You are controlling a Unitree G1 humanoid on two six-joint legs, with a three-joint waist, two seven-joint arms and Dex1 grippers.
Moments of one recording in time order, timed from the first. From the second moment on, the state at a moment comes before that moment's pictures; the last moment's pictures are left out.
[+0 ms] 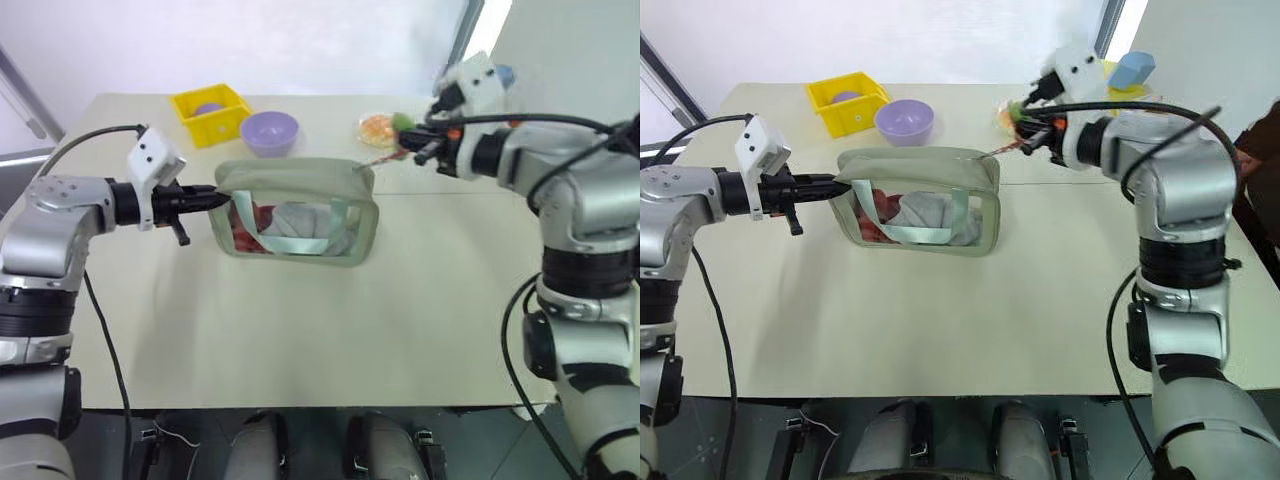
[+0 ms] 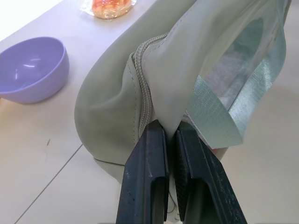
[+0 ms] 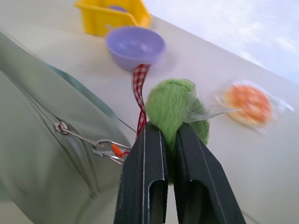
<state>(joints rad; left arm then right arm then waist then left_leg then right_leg) -0.70 0.86 0.03 0.11 -0.34 0.52 -1.10 -0.94 -0.62 -0.06 -0.19 0.22 1.17 0.63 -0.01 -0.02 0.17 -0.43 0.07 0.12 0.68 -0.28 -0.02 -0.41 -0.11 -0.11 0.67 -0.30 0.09</state>
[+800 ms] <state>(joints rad) -0.68 0.83 0.04 0.06 -0.35 0.56 -1.06 -0.53 -0.38 0.05 -0.15 0.18 0.93 0.40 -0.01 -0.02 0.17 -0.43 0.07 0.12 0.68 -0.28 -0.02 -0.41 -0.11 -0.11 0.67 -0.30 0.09</state>
